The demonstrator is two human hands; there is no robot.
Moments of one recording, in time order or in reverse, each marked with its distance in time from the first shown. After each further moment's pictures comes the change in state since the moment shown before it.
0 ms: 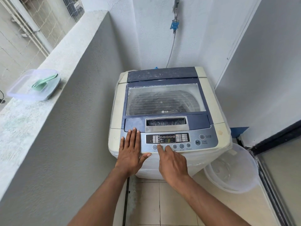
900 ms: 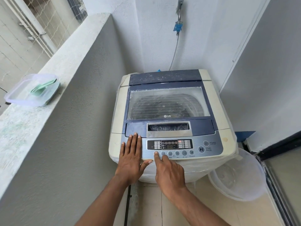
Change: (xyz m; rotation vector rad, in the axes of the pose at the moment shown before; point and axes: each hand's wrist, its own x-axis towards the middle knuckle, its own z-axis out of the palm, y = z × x) left_hand -0.001 0.003 -0.002 0.048 0.018 0.005; right_hand 0.002 -0.011 0.021 0.075 0.069 -0.007
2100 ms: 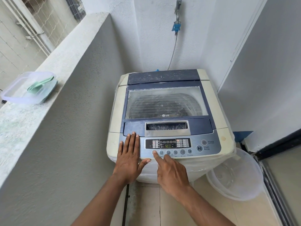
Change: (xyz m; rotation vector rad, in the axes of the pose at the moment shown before) left_hand -0.001 0.001 -0.002 -0.032 0.002 -0.009; right_hand -0.003 0.026 0.013 0.161 0.076 -0.085
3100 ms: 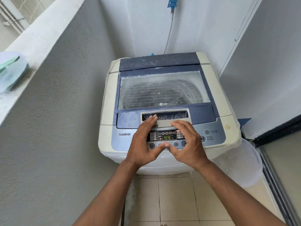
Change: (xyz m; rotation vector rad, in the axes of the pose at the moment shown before) left_hand 0.050 0.054 -0.011 -0.778 0.272 0.217; right_hand 0.048 0.073 -0.022 0.455 0.332 -0.145
